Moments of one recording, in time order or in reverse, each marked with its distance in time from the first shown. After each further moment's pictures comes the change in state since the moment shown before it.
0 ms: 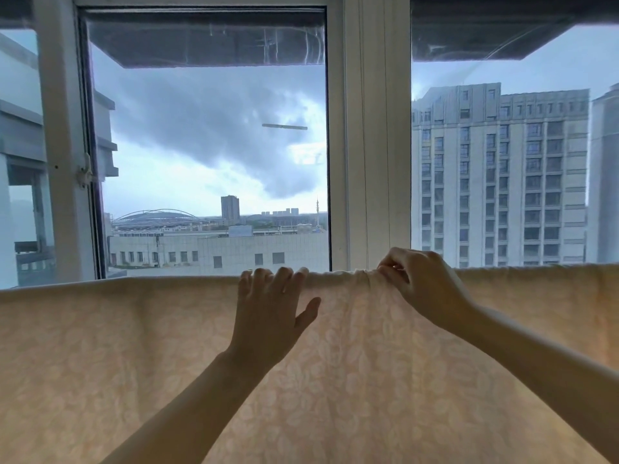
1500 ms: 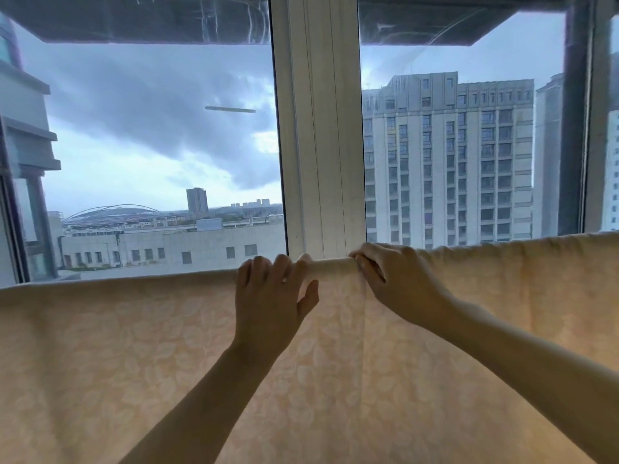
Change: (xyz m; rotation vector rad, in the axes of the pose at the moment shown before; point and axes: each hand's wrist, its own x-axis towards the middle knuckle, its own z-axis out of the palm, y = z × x) left_hand 0.029 0.080 0.035 -0.027 0.270 0.063; right_hand -0.026 0.034 -0.021 -0.075 0.011 -0.026
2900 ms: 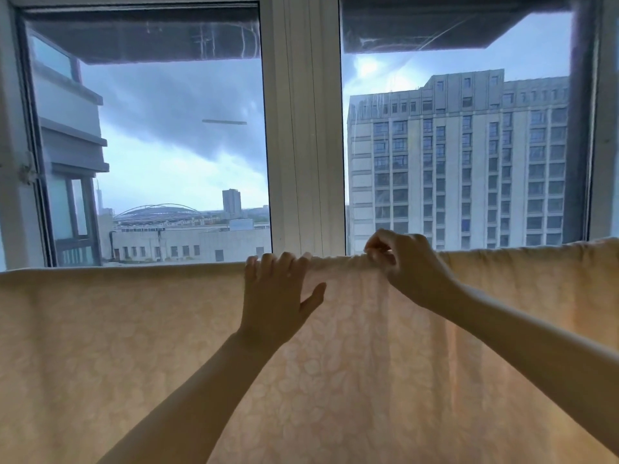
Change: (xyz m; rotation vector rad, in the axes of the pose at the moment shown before) left_hand 0.034 0.112 -0.010 0.070 -0.266 -0.074; right_hand -0.023 0.109 -0.074 0.152 -0.015 -0.034
